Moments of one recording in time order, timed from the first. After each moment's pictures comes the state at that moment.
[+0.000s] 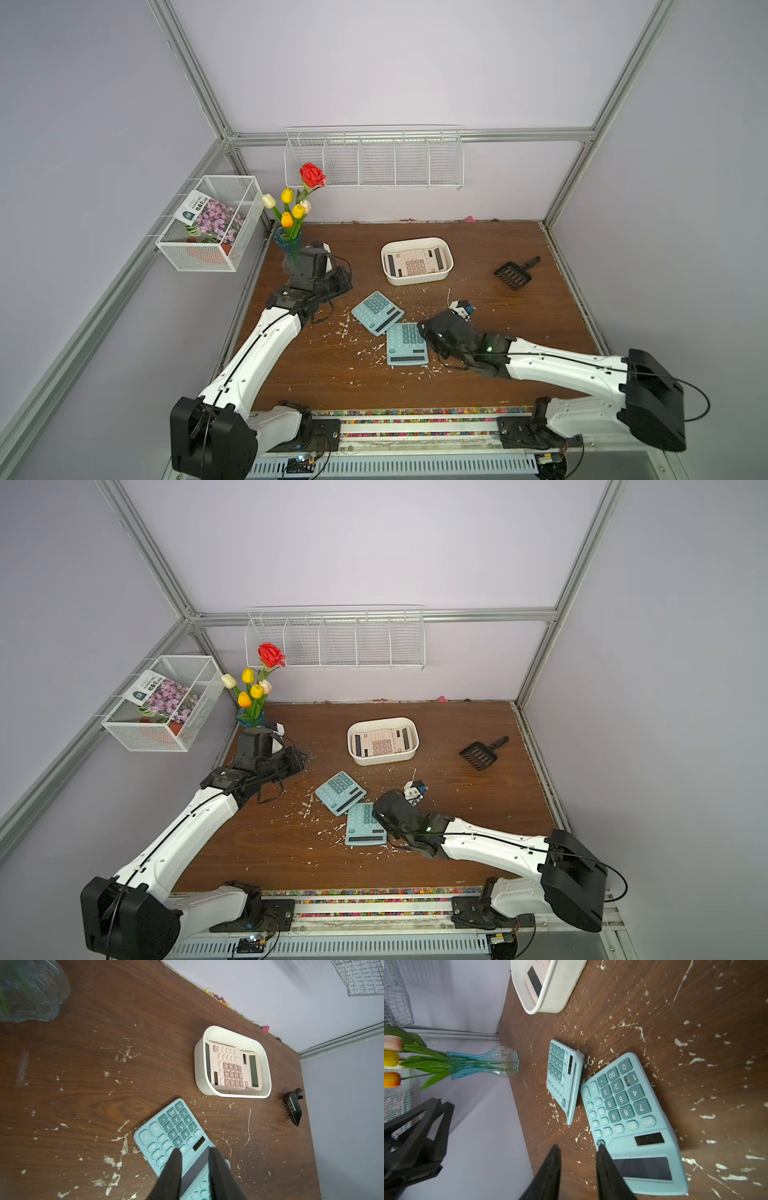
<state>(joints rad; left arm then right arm) -0.31 1.18 0.99 -0.48 0.15 -0.61 1.05 1.33 0.77 -0.18 0.30 1.61</state>
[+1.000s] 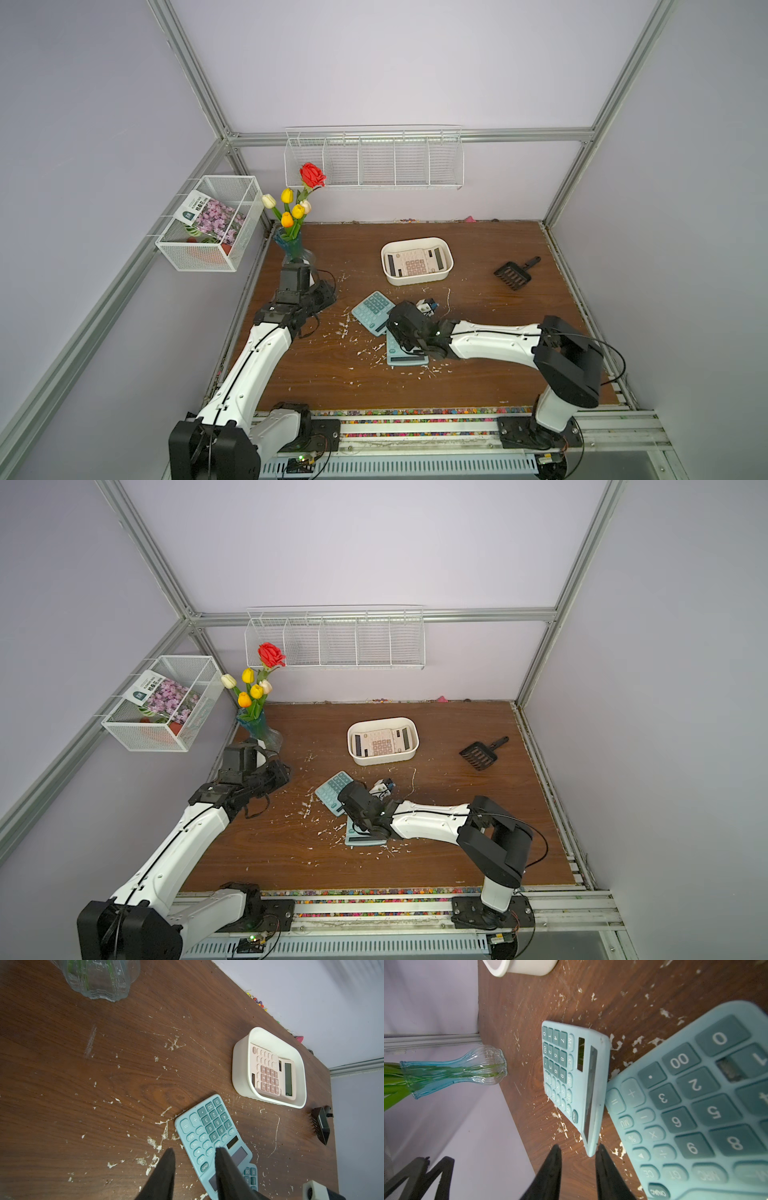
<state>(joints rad) -0.16 1.10 0.84 -0.50 0.16 -0.60 1.05 1.75 1.05 -0.09 0.24 1.73</state>
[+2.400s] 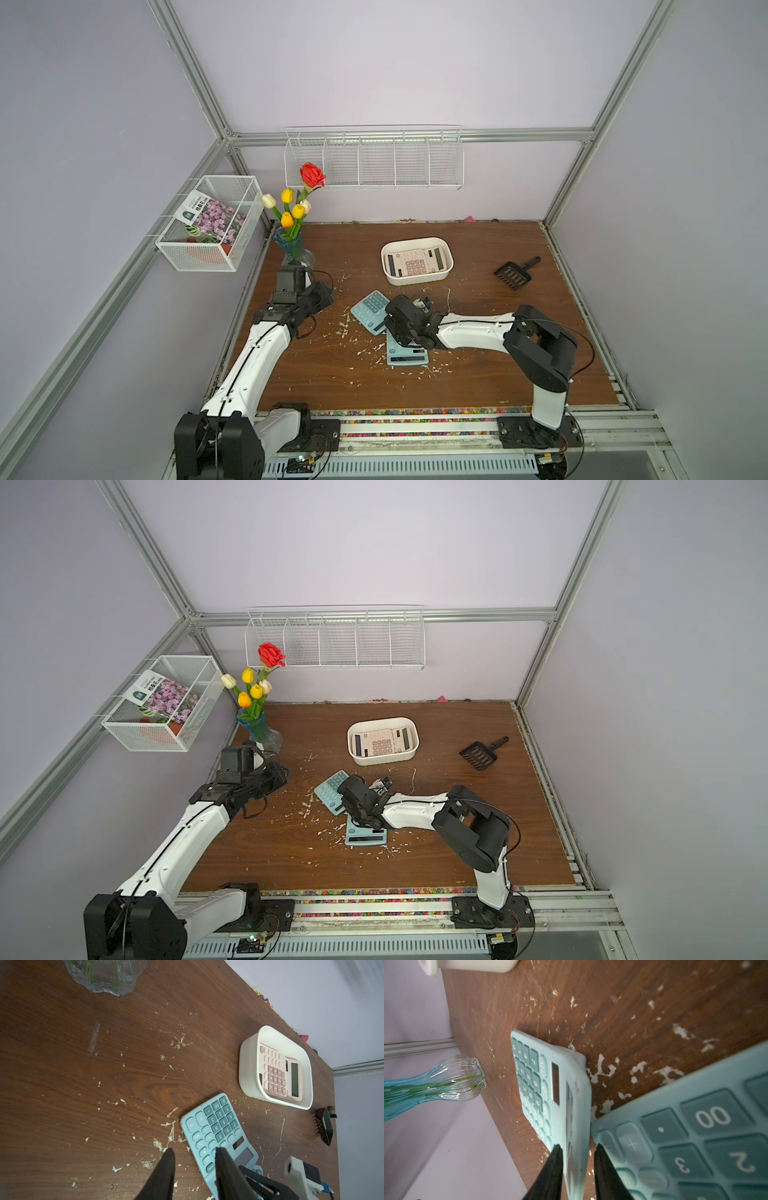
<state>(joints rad) -0.11 1.13 0.81 -0.46 0.21 -0.57 0.99 1.90 1.11 -0.06 0.15 1.72</state>
